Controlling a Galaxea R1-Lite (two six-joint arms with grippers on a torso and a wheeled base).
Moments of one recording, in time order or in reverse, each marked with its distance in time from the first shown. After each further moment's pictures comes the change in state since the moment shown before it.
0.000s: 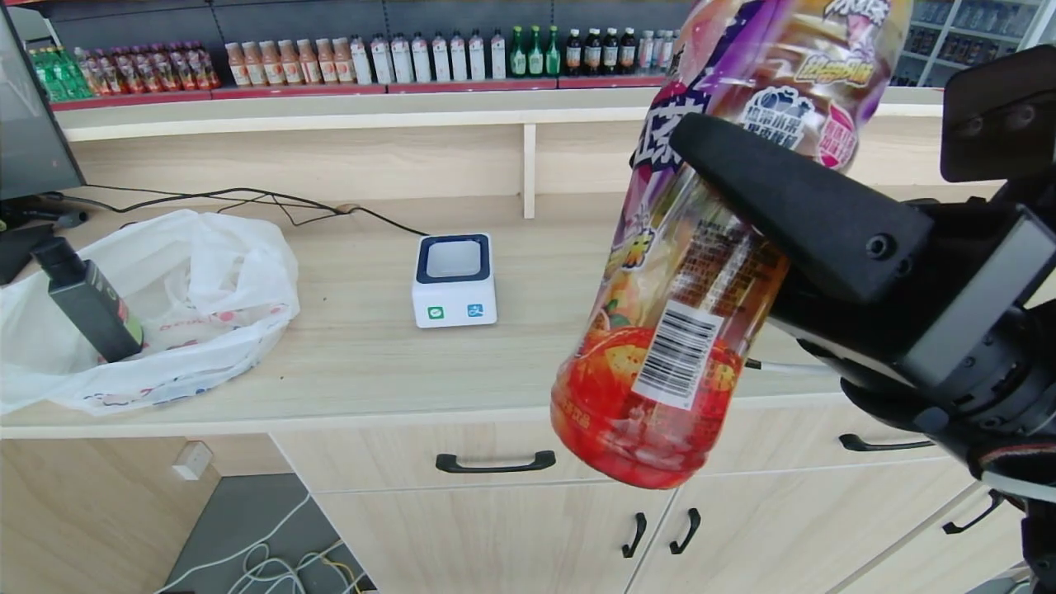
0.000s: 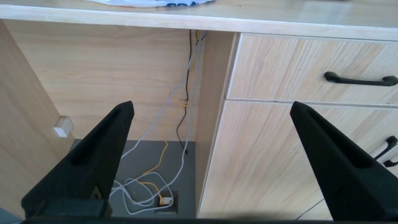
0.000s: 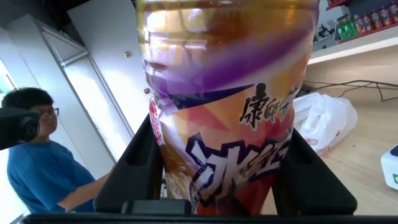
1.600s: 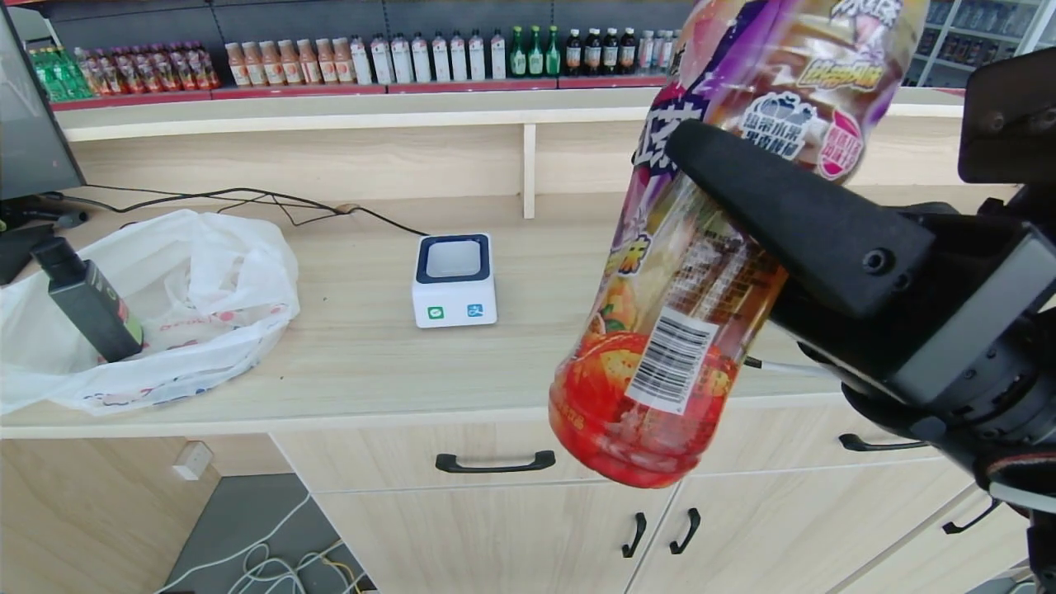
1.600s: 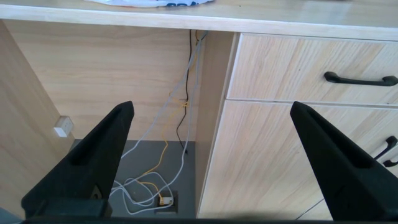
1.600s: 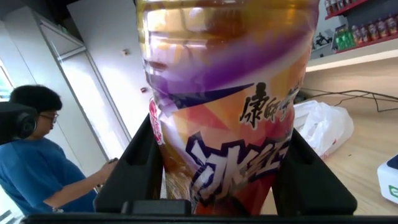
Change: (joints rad) left arm 0.000 0.000 0.000 0.000 0.000 -0.001; right arm 0.015 -0.006 0.013 0.000 -0.018 -0.094
